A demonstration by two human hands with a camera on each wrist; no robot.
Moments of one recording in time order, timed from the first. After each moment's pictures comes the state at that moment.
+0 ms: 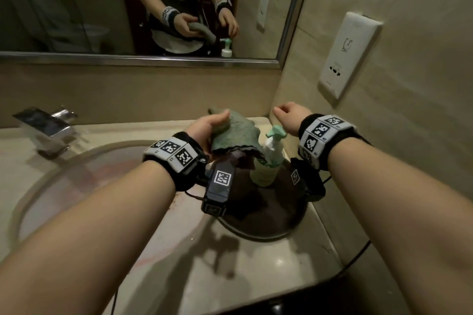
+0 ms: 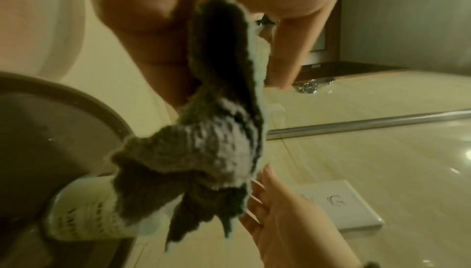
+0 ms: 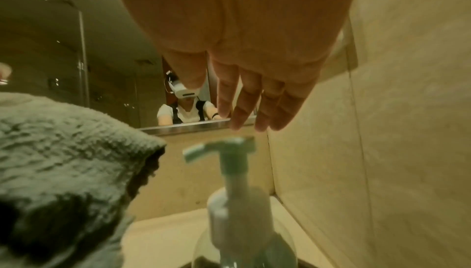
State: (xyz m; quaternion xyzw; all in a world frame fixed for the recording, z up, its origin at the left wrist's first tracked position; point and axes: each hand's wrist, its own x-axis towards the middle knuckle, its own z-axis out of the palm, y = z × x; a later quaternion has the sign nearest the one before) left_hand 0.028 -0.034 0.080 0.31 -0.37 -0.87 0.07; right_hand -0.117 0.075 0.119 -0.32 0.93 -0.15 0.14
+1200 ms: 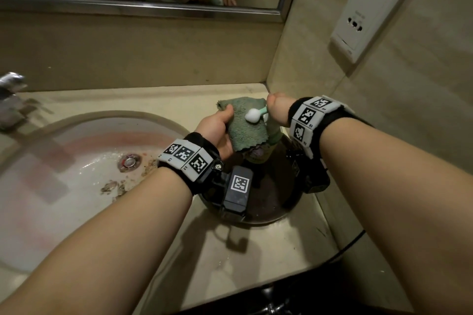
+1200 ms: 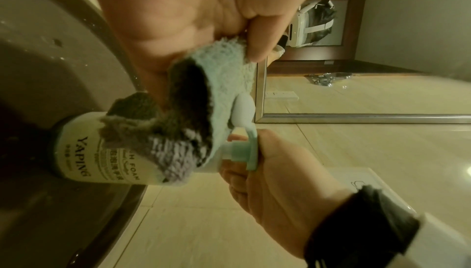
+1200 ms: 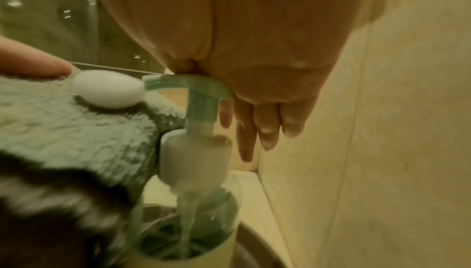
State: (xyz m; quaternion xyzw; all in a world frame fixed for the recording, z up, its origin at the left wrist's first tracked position) left_hand -0.022 -0.003 0.029 0.31 -0.29 -0.90 0.10; right_hand -0.137 0.053 0.069 -0.35 0.92 0.06 0.17
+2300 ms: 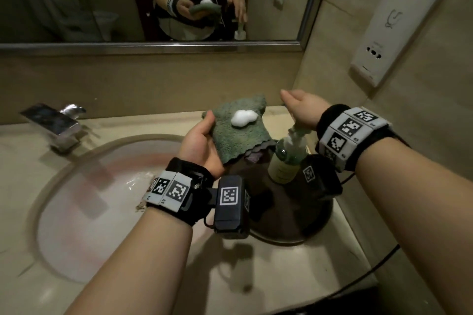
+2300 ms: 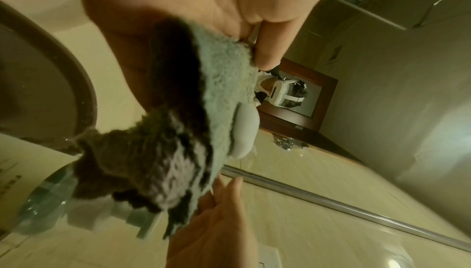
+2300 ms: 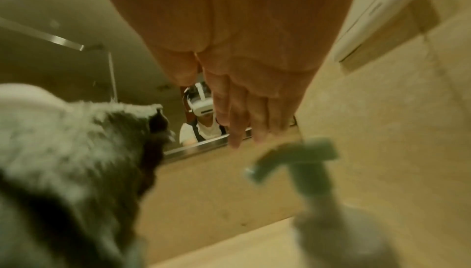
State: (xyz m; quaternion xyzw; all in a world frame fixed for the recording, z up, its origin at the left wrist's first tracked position) left_hand 0.046 -0.033 0.060 0.22 -0.24 -0.93 0.18; right_hand -0.113 0.051 0.116 -0.34 0.90 -0.19 0.20
